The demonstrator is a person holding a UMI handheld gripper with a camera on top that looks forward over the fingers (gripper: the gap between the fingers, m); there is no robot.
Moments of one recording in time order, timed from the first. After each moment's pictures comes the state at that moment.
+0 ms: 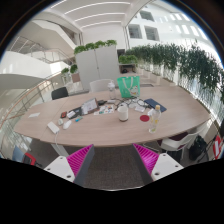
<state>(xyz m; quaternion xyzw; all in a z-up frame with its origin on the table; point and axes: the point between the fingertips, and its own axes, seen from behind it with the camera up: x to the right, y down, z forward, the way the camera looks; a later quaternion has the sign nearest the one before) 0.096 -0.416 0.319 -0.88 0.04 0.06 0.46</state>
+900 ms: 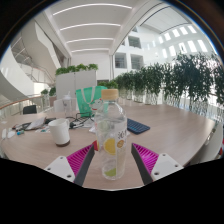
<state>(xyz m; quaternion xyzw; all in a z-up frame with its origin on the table) 0.380 -0.088 0.081 -0.78 0.08 -0.04 0.62</state>
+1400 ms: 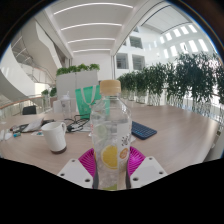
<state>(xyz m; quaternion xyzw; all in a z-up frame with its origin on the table) 0.378 -0.025 0.067 -0.78 0.08 -0.03 0.62</state>
